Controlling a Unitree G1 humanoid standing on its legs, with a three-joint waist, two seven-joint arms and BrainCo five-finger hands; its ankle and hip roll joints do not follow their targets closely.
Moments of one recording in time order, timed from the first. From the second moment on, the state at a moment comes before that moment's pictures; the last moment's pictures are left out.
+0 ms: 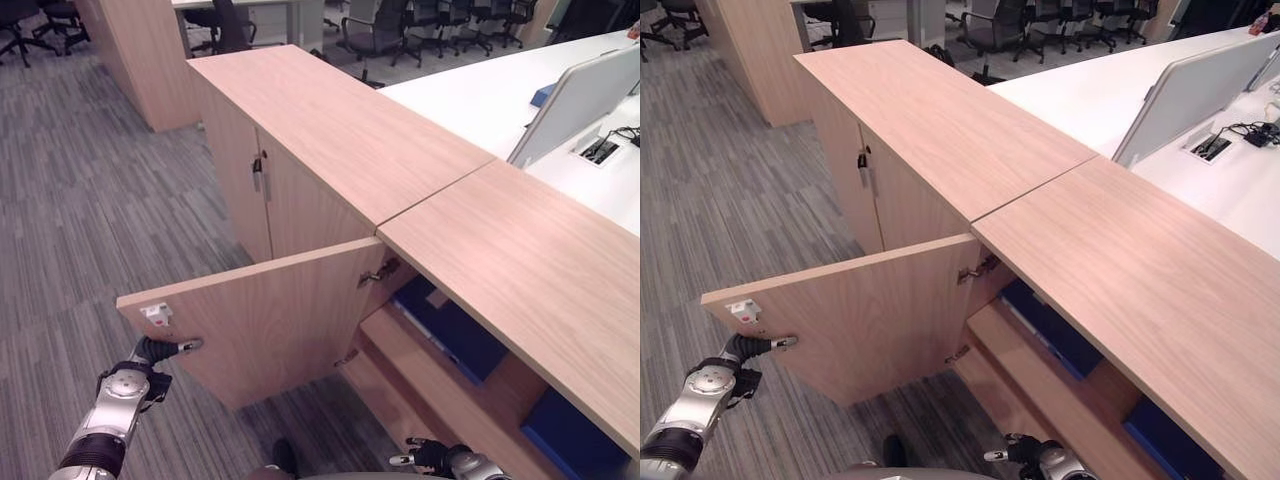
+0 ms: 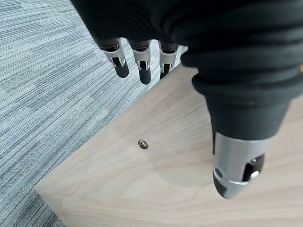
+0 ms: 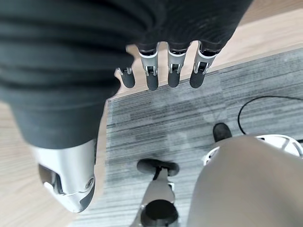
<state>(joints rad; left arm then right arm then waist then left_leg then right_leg) -0.07 0.62 -0.05 0.62 -0.07 0.07 -0.02 -0.08 -0.21 0.33 1.18 -0.02 0.07 0.22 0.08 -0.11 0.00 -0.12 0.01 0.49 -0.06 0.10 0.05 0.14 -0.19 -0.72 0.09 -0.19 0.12</state>
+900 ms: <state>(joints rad) -0.11 0.51 -0.27 0.62 -0.11 -0.01 -0.06 -0.07 -0.23 0.24 1.33 -0.02 0.04 0.16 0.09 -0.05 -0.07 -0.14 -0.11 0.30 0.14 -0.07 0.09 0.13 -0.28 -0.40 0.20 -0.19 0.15</state>
